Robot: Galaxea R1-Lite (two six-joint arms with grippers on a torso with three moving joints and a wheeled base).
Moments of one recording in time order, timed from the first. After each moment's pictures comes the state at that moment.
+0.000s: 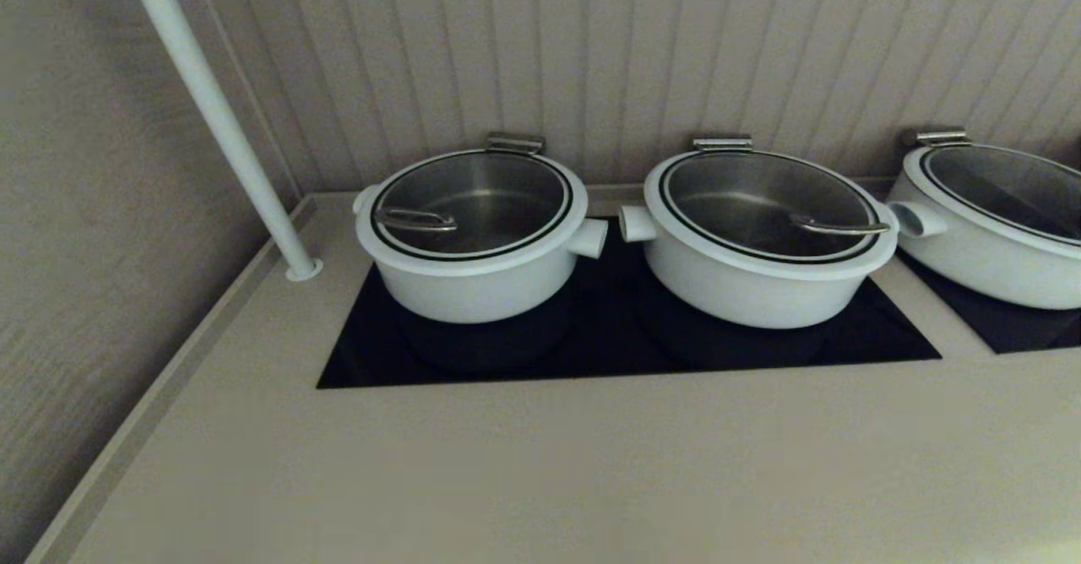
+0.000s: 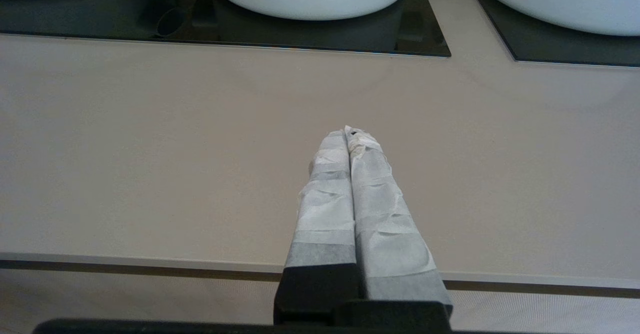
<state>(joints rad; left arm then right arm) 0.01 0.00 0.00 0.00 -0.05 0.08 0.00 0.00 0.00 0.00 0.03 -0.06</state>
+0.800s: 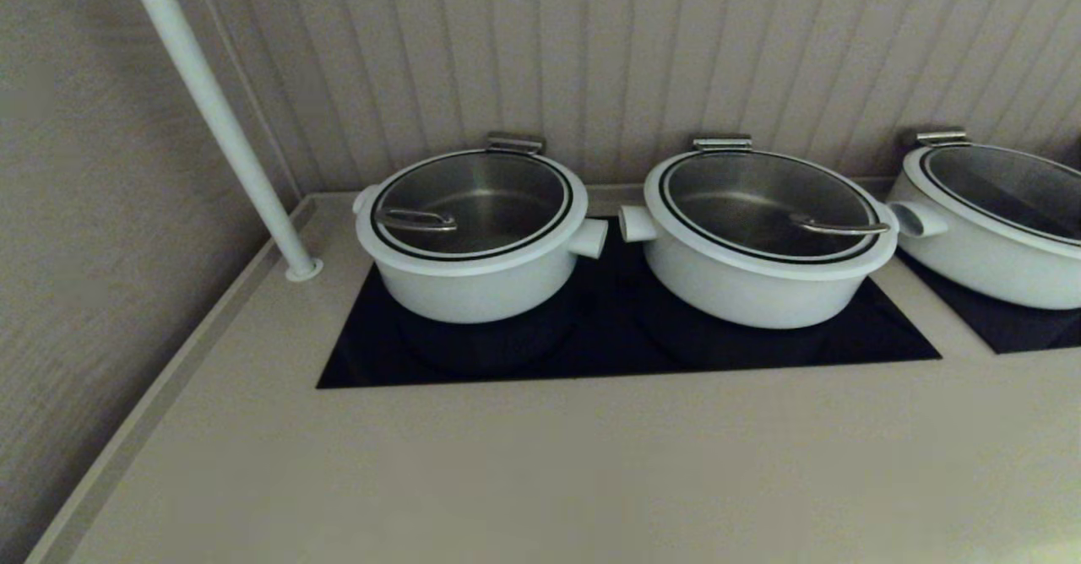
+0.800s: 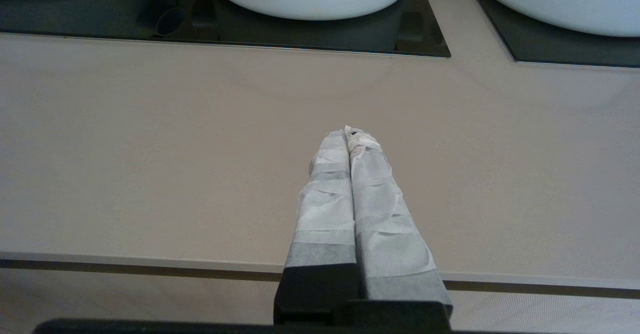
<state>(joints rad) 0.01 0.00 0.00 0.00 -0.05 0.08 0.00 0.00 0.00 0.00 0.03 -0.07</state>
